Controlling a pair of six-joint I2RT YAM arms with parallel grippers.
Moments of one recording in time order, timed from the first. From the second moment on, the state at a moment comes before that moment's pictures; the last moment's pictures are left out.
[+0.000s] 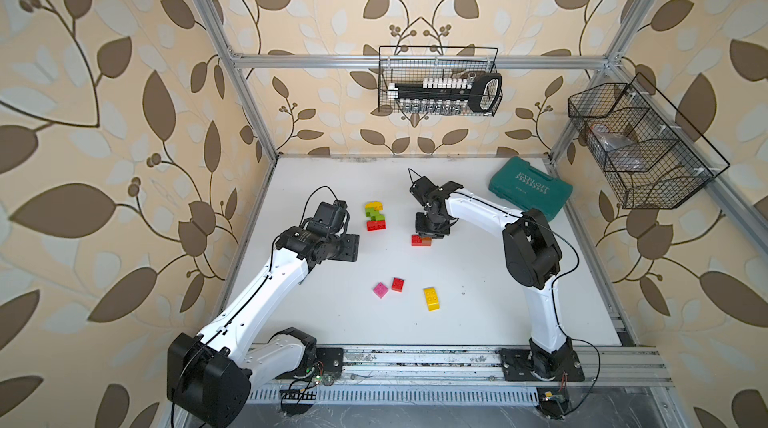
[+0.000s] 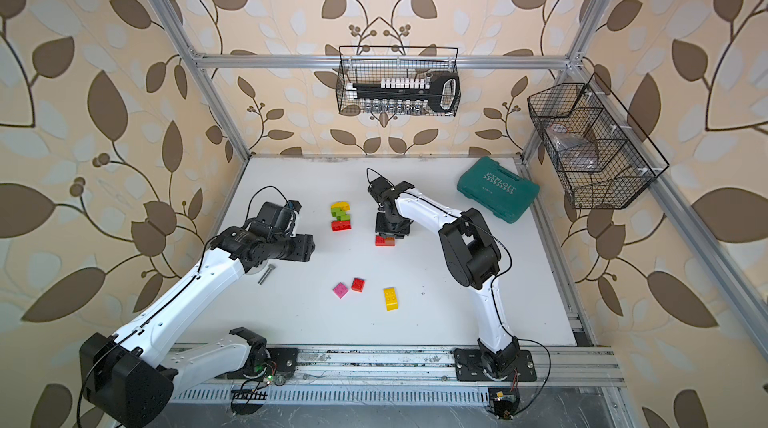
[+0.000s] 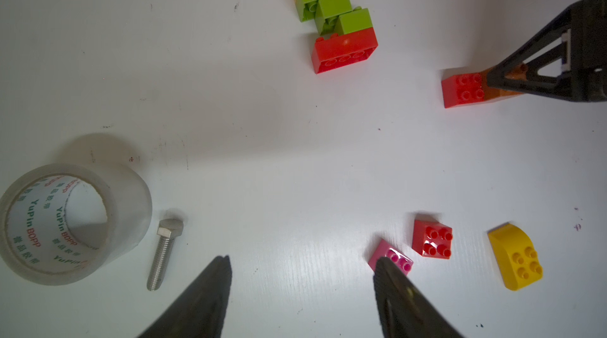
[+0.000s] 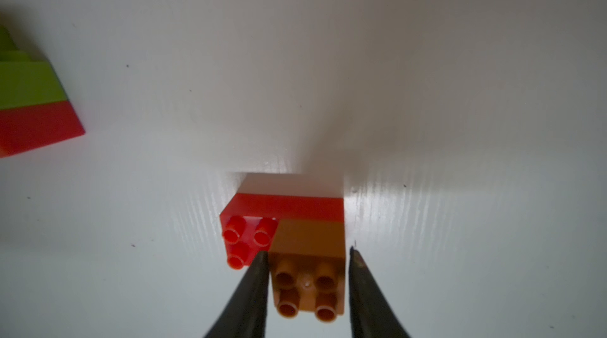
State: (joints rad) left arm -0.35 1.11 0.93 -0.86 -0.04 -0.27; right arm 0.61 2.15 1.72 -0.97 0.02 0.71
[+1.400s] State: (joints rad) left arm -0.90 1.78 1.15 -0.82 -0.02 -0.68; right arm 0.33 1.34 1.14 -1.06 -0.01 0.54
